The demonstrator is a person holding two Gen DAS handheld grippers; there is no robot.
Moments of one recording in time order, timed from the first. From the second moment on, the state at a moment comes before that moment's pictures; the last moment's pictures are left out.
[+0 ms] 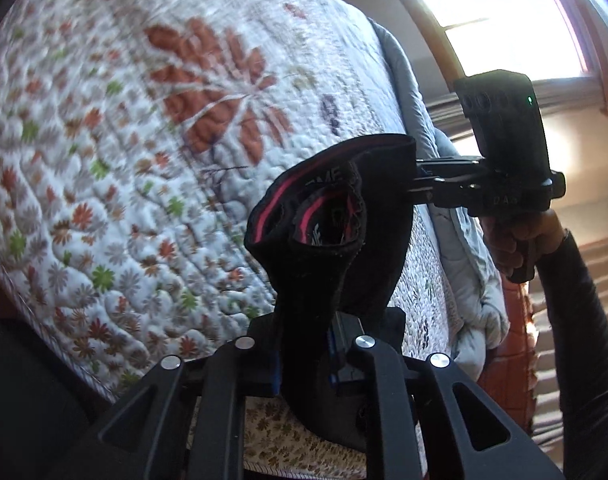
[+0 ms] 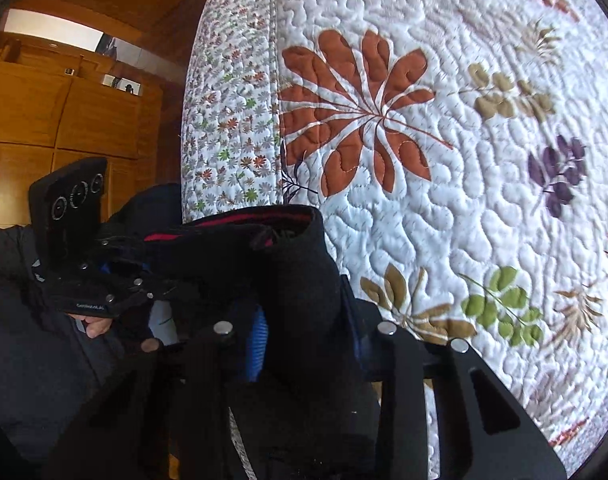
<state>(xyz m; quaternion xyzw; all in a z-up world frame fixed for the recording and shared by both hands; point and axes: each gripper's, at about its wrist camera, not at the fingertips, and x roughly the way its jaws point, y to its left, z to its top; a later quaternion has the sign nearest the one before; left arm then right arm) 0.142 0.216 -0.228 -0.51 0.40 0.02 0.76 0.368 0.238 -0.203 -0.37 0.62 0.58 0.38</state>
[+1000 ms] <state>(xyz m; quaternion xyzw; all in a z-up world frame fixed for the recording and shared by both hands) 0.163 0.123 -0.088 -0.32 0.39 -0.04 0.86 0.344 0.106 -0.046 -0.33 0.52 0.57 0.55</state>
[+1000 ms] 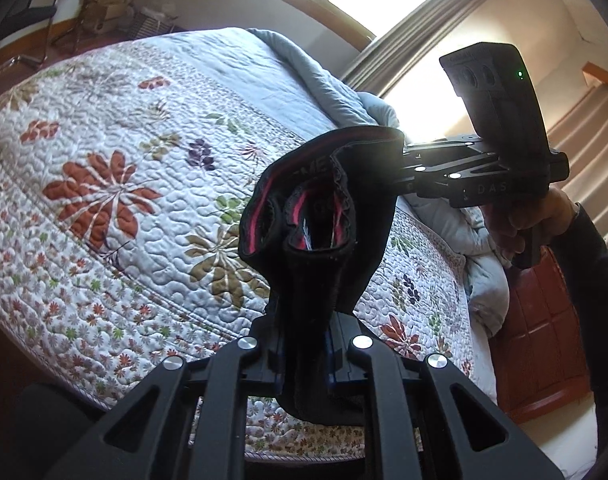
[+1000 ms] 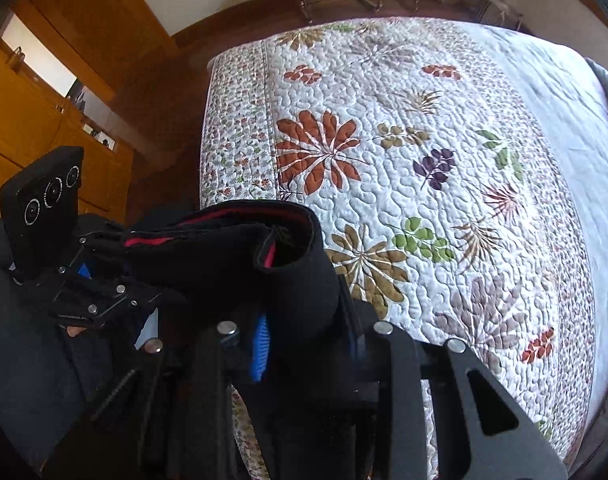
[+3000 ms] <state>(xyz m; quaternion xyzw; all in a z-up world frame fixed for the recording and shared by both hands) 0.175 -0.093 -0.030 -0.12 0.40 -0.20 0.89 0.304 -0.146 -0.018 -0.26 0.45 0.49 0.70</state>
